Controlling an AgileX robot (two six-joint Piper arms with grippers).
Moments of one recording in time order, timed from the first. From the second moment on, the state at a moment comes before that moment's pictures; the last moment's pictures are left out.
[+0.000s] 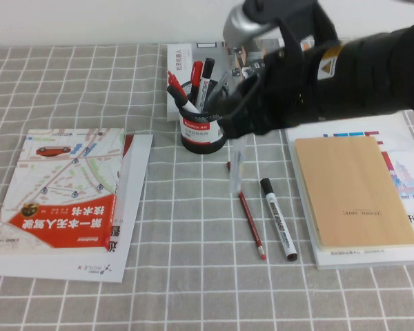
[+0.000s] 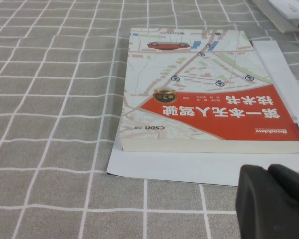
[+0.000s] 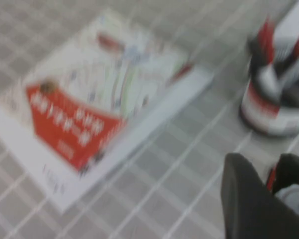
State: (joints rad) right arm 0.68 1.50 -1.37 0.21 0.56 -0.13; left arm -0.05 -0.01 0.03 -0.06 0.38 0.07
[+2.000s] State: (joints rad) right arm 0.57 2.14 -1.75 0.33 0.86 -0.06; left arm -0.05 -0.01 0.03 -0.06 0.38 0.07
